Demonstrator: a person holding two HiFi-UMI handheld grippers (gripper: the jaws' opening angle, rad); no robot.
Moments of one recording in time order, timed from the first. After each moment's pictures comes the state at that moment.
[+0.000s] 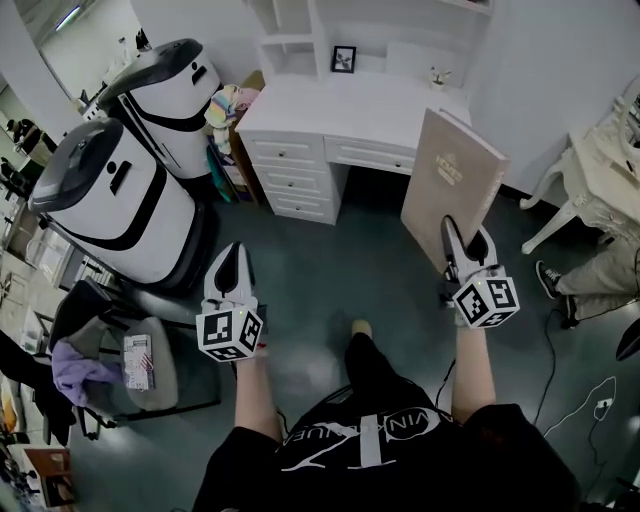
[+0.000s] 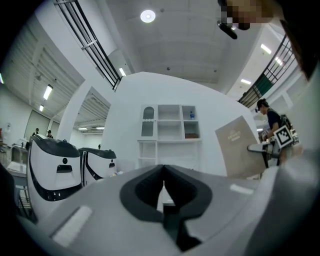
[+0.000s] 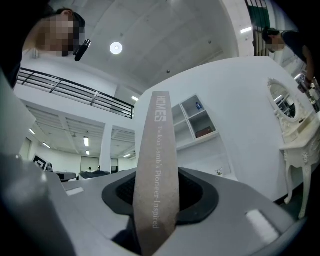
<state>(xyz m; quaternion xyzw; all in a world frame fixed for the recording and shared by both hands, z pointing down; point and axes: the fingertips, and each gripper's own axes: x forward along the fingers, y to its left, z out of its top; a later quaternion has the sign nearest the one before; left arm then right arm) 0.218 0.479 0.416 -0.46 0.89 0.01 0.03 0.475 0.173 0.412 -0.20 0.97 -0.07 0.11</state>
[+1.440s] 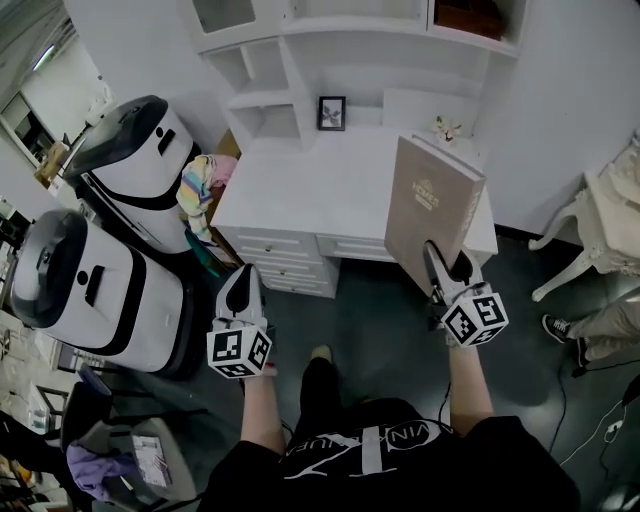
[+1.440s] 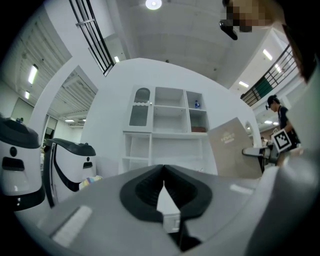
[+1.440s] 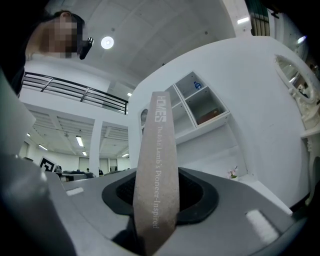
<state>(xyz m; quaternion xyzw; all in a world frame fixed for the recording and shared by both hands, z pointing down) -0.062 0.156 0.413 -0.51 0.86 0.01 0.01 0.183 -0.096 0.414 -0.19 0.97 -0.09 0.10</state>
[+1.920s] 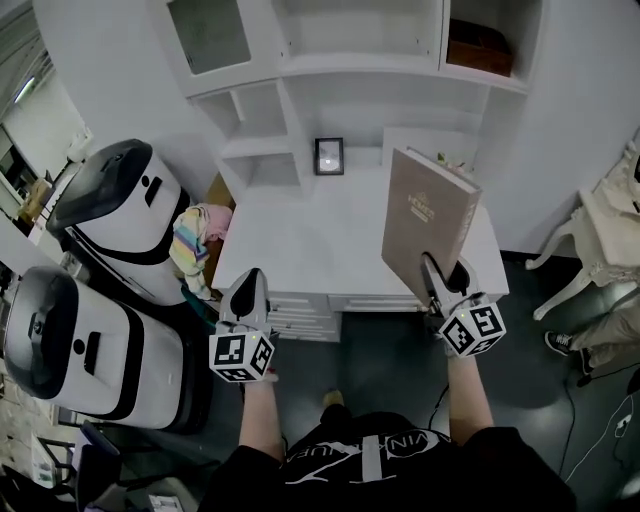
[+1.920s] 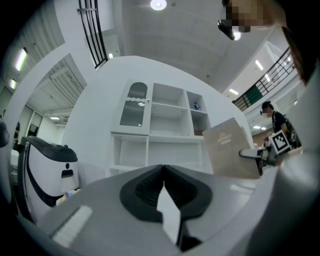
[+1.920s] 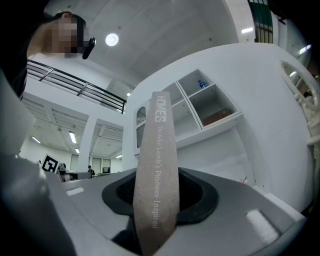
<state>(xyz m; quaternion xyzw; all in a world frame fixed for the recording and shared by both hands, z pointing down) -0.214 0.052 0.375 -0.57 0.82 0.02 0.04 0.045 -0.155 0.377 -0.22 0.97 -0.06 0.12</state>
